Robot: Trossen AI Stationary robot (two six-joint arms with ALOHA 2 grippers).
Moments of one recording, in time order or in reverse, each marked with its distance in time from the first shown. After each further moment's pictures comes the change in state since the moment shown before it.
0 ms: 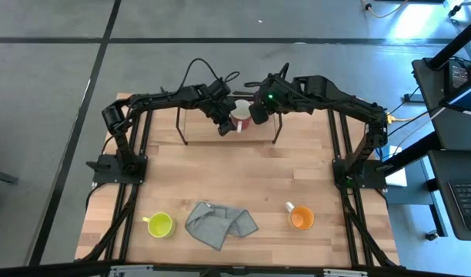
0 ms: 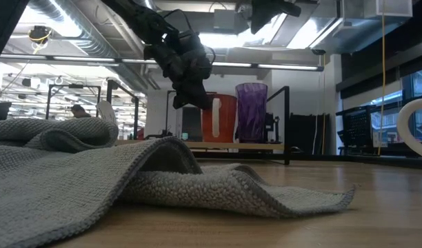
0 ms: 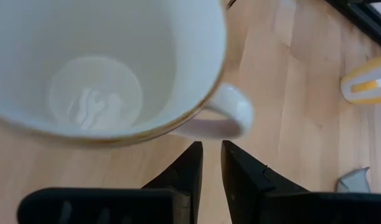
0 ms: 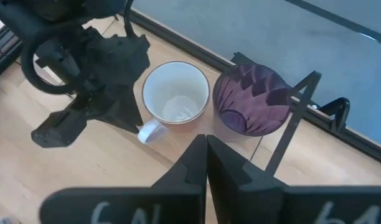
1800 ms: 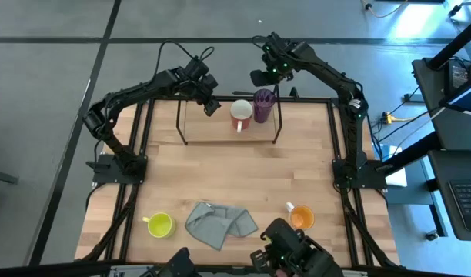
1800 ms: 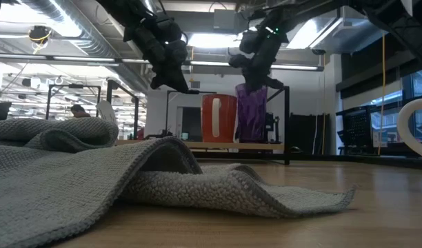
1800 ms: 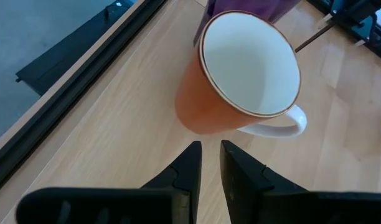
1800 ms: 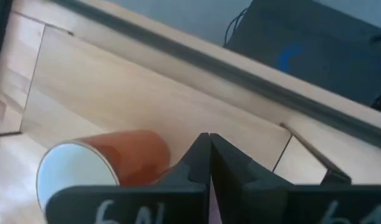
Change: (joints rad) left arm 0.180 -0.185 0.000 -0.115 -0.112 0.022; right arm -0.571 0.308 -0.005 0.196 -0.610 -0.247
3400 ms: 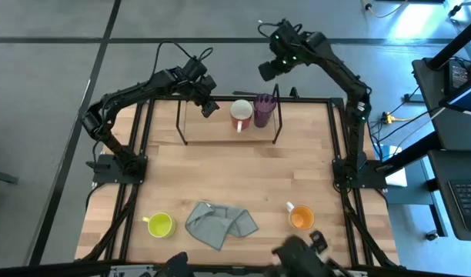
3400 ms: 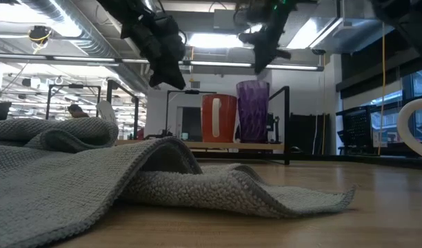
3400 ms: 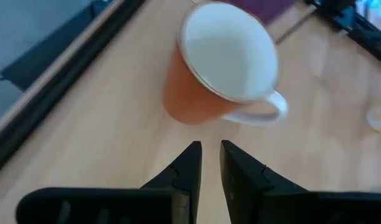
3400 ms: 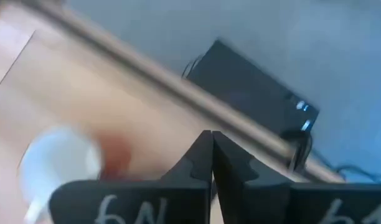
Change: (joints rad) left arm -0.002 -0.026 0.000 -0.050 0.047 0.033; right arm 0.038 -0.058 0.244 -0.214 0.251 -0.171
